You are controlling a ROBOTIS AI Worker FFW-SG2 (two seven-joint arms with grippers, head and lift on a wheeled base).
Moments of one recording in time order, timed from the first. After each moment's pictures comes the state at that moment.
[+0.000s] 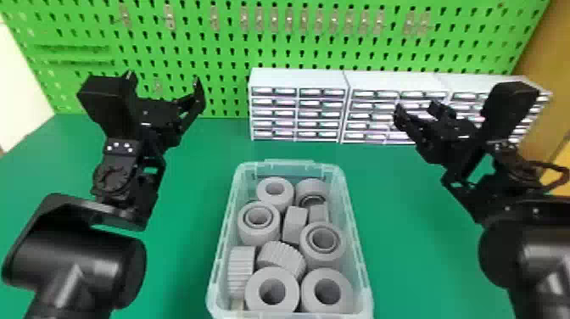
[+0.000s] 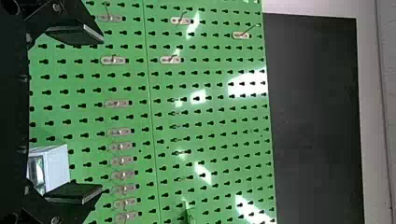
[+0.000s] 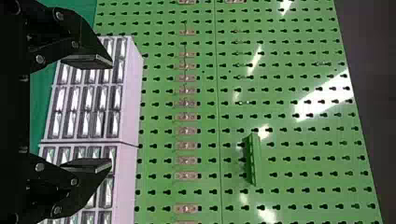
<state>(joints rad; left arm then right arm) -0.12 0.19 -0.14 -1.86 0.07 0.04 0.13 -0.17 -0.11 -0.08 -1.84 -0.17 0.37 0.24</state>
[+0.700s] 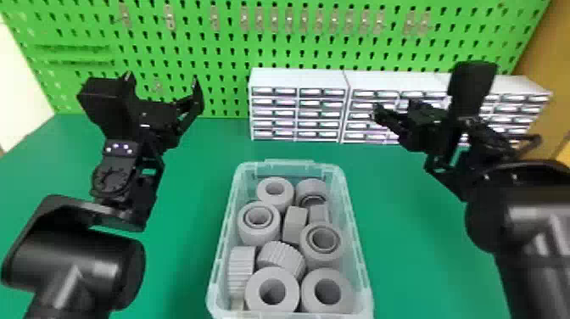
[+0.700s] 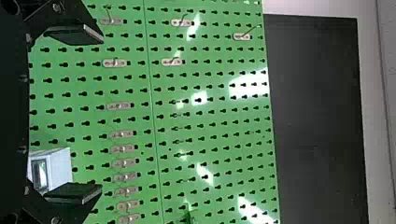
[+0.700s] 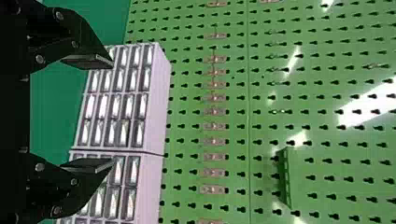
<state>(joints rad) -0.12 0.19 -0.14 -1.86 0.06 0.05 0.13 -0.30 -0.12 0.01 -1.85 -0.13 0.66 0.18</state>
